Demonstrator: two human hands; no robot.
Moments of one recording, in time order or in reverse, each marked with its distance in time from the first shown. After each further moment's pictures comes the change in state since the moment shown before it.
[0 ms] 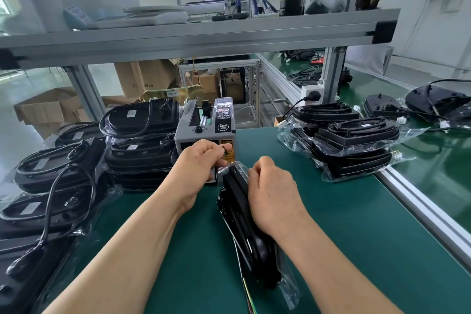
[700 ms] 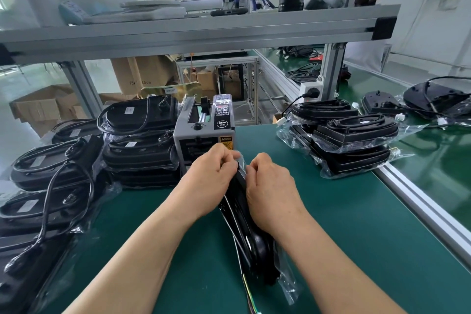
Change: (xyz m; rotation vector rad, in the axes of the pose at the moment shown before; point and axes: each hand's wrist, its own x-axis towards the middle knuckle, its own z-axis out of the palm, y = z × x) left_hand -0.018 -0.007 0.008 0.458 -0.102 0.184; right_hand 0.000 -0.004 0.000 -0.081 -0.026 -0.013
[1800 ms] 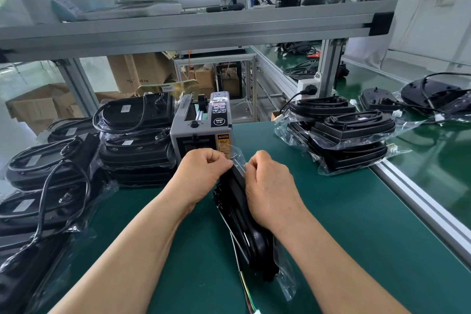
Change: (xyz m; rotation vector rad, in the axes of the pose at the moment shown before) left_hand 0.015 -0.013 0.004 -0.232 0.125 -0.201; right_hand -0.001 0.003 -0.002 0.076 0.003 0.020
